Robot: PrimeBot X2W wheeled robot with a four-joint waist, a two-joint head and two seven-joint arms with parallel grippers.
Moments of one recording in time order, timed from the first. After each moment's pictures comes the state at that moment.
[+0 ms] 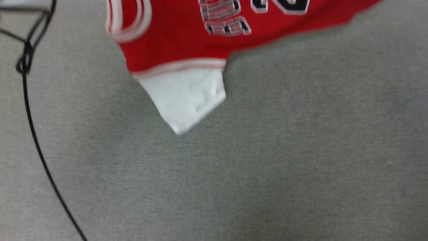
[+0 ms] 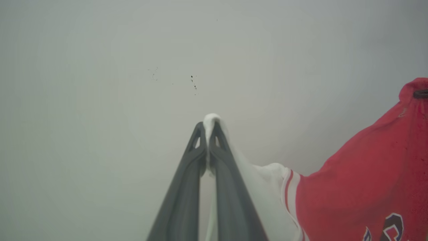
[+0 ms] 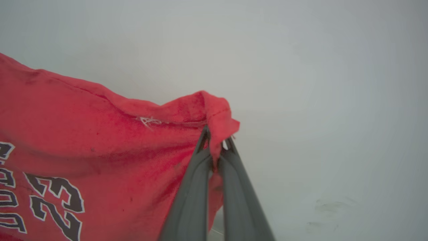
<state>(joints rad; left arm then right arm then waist) -1.39 0.58 -0.54 0.23 -0.62 0.00 0.01 -1.32 -0.58 0.37 0.31 0.47 0.13 0.44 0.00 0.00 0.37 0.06</state>
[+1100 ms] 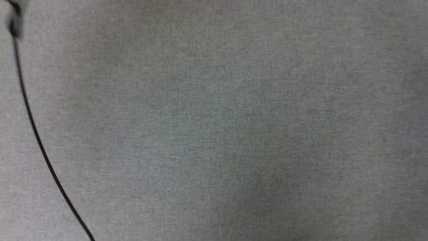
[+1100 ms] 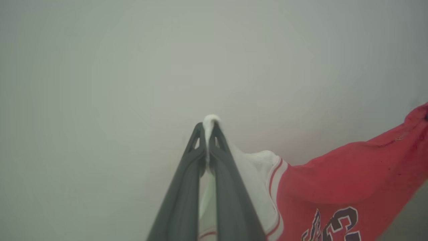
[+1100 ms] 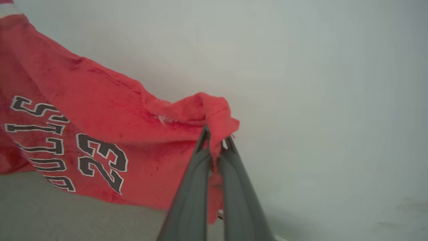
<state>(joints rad) -1.70 0.46 -0.66 0.79 -0.66 -0.13 -0.18 -1.63 -0.38 0.58 0.85 0.45 0.13 0.16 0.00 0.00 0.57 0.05</state>
